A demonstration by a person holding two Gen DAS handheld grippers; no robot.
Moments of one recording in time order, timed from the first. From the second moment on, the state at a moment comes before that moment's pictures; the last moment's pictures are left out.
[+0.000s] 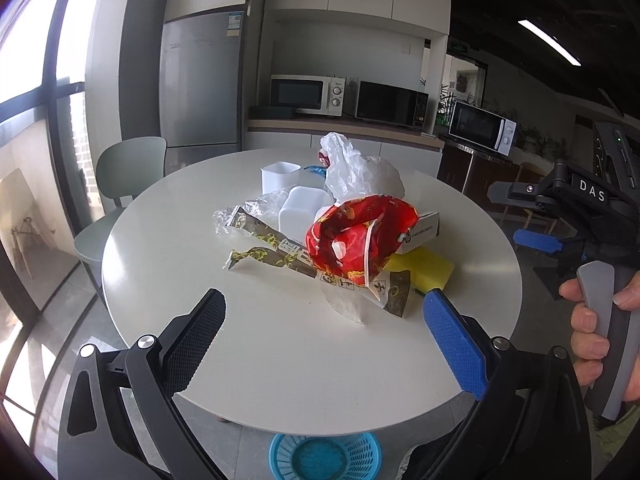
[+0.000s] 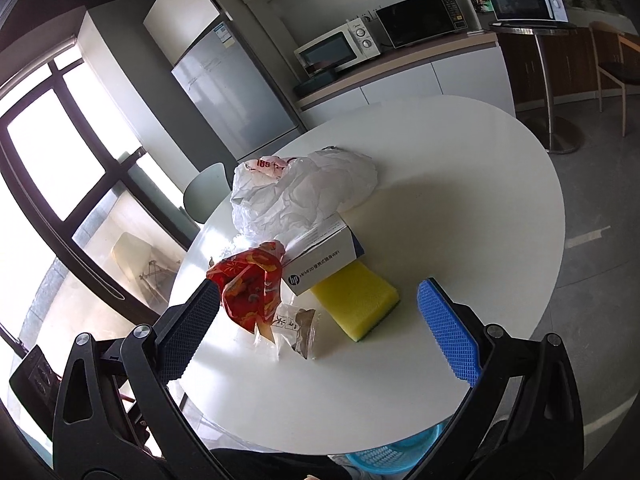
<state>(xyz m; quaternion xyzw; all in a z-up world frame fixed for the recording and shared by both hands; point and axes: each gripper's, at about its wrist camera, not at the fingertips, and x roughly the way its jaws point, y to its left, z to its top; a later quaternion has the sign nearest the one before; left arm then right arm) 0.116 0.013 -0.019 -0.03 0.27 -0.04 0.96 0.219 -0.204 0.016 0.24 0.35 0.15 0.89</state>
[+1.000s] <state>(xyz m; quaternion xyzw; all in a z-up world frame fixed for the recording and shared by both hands) 0.188 0.000 -0.030 -0.02 0.31 -0.10 0.95 0.326 -0.196 -0.044 0.40 0.43 0.16 0.79</state>
